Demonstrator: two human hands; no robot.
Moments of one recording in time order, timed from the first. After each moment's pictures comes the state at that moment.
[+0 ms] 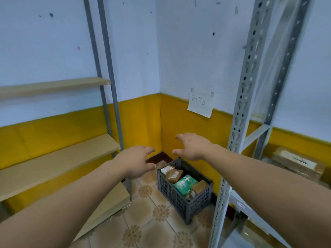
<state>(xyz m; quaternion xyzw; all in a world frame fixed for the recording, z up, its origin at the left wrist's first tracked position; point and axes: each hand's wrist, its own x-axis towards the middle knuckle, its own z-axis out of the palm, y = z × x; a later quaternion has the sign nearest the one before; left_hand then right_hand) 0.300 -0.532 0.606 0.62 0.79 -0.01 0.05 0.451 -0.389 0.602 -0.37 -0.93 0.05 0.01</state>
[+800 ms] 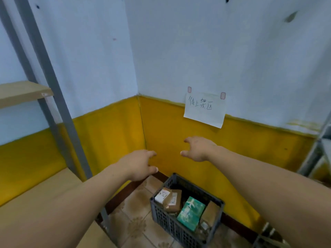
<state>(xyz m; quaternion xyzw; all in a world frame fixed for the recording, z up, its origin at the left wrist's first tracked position) 0.051 -0.177 0.545 0.70 0.71 -0.05 0.10 0.251 -0.072 0.541 -0.53 -0.84 0.11 -0.03</state>
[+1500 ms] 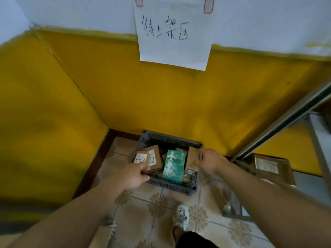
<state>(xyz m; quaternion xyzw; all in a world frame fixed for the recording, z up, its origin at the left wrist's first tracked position) 0.015 0.025 0.308 0.70 0.59 -0.23 0.33 0.293 0.012 0.309 -0.71 -0.60 0.35 -0.14</state>
